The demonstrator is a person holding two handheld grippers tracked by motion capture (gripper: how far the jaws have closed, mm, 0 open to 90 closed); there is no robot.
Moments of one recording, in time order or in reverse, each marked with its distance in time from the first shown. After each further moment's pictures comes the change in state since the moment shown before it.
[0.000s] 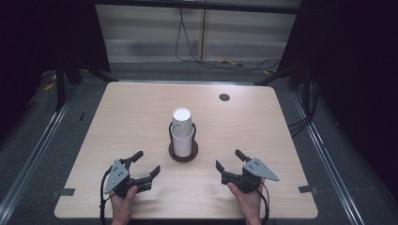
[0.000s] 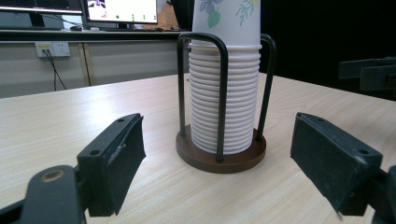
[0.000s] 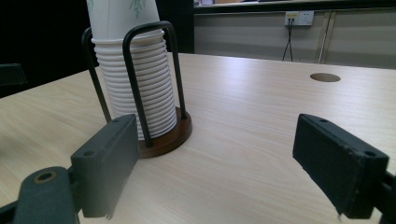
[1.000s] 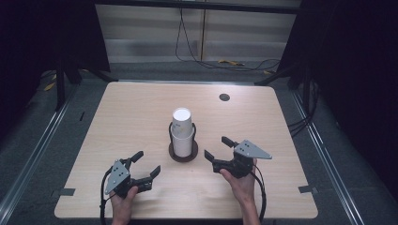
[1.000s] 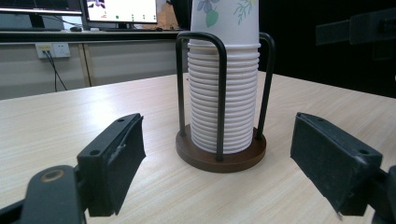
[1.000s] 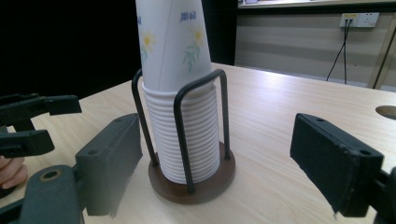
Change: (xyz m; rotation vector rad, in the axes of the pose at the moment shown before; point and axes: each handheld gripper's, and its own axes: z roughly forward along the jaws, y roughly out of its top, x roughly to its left) left arm -0.001 0.000 0.000 0.006 -0.002 0.017; right arm 0.009 0.050 0.029 0.021 0.184 -0.020
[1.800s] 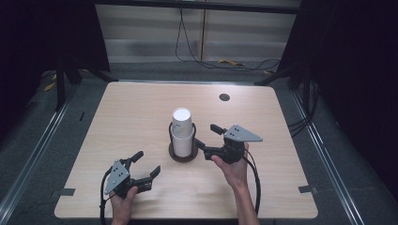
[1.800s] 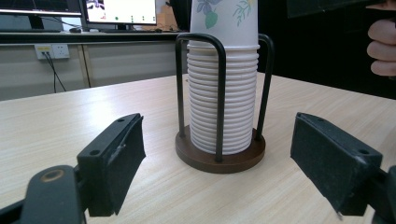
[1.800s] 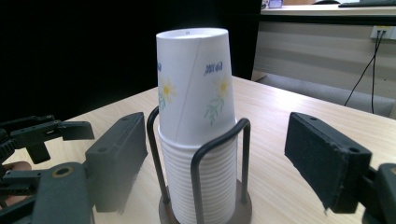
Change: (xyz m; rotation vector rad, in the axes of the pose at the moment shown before) left arm 0.000 0.000 0.000 -0.008 -0.002 -0.006; right arm 0.002 0.037 0.031 0.011 0.090 -0.040
